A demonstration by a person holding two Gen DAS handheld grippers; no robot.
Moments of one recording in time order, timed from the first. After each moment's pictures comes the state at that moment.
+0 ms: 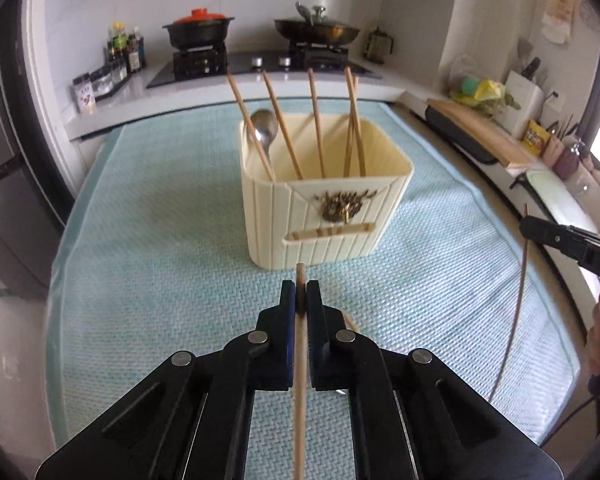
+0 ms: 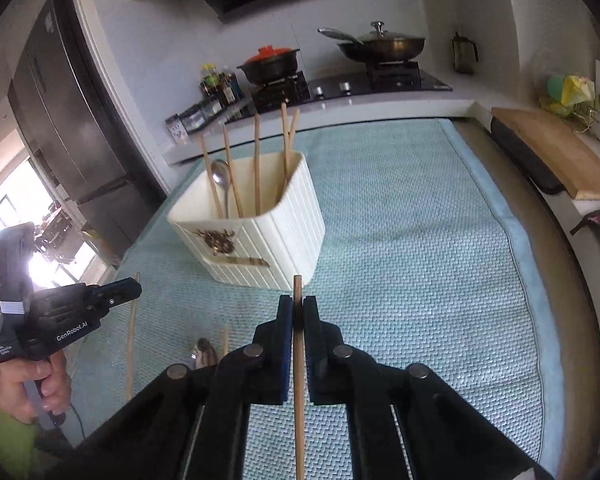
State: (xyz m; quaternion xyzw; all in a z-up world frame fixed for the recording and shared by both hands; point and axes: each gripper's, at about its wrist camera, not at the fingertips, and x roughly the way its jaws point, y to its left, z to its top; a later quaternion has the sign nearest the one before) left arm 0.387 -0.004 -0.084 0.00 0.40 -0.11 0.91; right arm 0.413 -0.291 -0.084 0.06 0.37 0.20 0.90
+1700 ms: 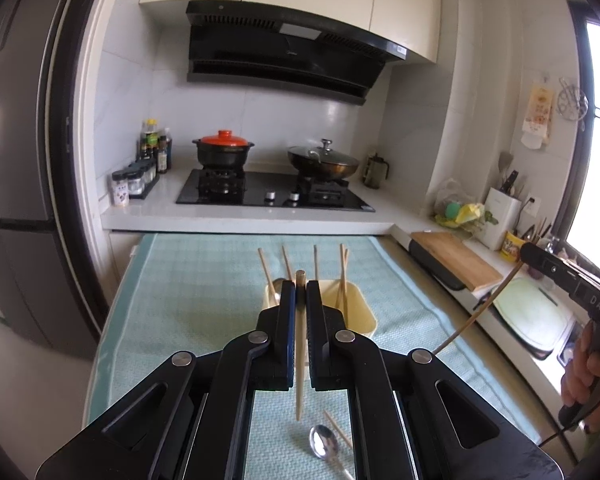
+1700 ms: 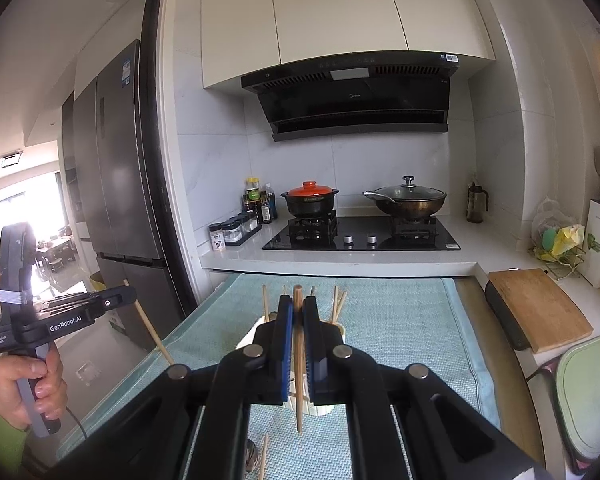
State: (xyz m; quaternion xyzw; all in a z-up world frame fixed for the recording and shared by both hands) left arm 0.343 0.042 0.038 -0.07 0.22 -0.10 0.97; right arm 0.311 -0.247 0.052 0.01 0.15 0.21 0.96
